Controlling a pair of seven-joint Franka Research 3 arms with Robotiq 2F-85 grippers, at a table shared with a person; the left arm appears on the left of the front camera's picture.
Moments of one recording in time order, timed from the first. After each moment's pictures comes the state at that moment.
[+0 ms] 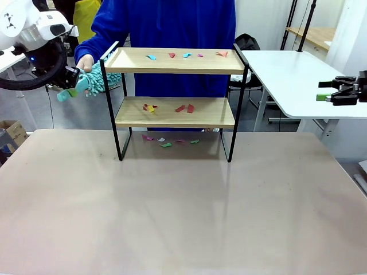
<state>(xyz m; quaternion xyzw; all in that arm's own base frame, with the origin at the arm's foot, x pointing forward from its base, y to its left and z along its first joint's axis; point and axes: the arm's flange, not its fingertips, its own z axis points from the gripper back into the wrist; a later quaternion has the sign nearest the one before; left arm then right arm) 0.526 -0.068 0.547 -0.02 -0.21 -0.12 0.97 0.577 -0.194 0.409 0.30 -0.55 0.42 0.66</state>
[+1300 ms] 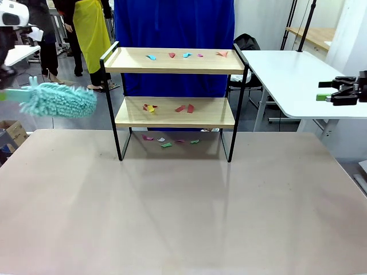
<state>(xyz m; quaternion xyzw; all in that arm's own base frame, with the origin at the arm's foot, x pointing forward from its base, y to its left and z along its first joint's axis) 0.410 -0.025 0.615 0.15 0.01 -0.22 0.96 0.577 -0.194 0.408 0.30 -0.55 0.42 0.66</state>
